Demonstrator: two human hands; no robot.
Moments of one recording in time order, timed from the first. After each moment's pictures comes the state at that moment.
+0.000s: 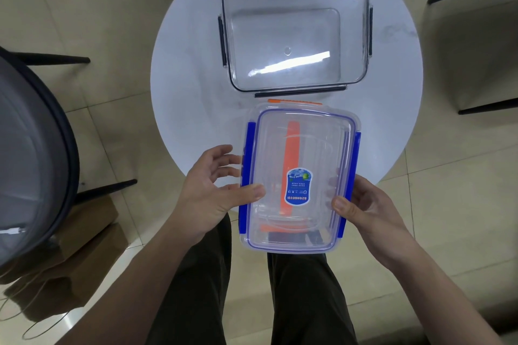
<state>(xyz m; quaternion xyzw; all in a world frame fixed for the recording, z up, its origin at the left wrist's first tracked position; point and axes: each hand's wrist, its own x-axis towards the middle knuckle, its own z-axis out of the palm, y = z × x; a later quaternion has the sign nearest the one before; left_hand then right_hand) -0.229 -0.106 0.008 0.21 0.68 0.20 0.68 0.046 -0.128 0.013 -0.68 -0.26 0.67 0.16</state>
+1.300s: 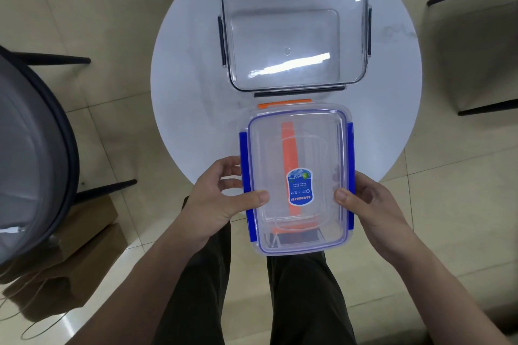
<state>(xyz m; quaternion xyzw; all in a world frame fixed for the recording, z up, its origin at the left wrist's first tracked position) -0.223 -0.115 0.011 0.20 0.67 0.15 0.70 0.047 -0.120 0.012 -0.68 -0.26 0.66 0.17</state>
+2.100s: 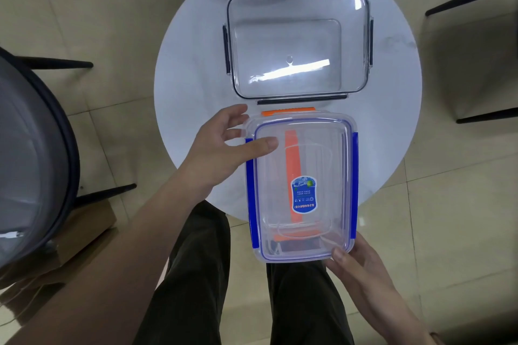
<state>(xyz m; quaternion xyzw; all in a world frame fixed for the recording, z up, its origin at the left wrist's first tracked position) -0.224 -0.038 0.012 0.28 0.67 0.20 0.66 0.036 -0.196 0.025 -0.67 -0.12 0.71 0.19</state>
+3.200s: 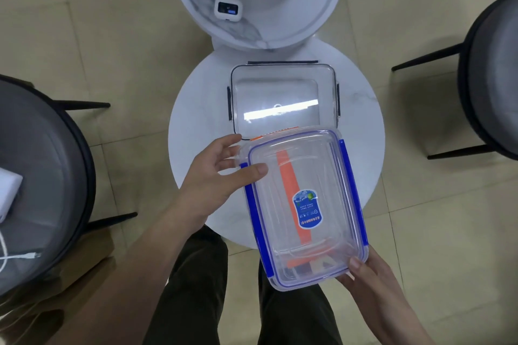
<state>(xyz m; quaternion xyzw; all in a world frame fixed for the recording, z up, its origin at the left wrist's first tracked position) -0.233 -0.032 0.088 0.26 0.65 0.27 0.66 0.045 -0.153 0.100 -0.66 -0.15 0.70 0.23</state>
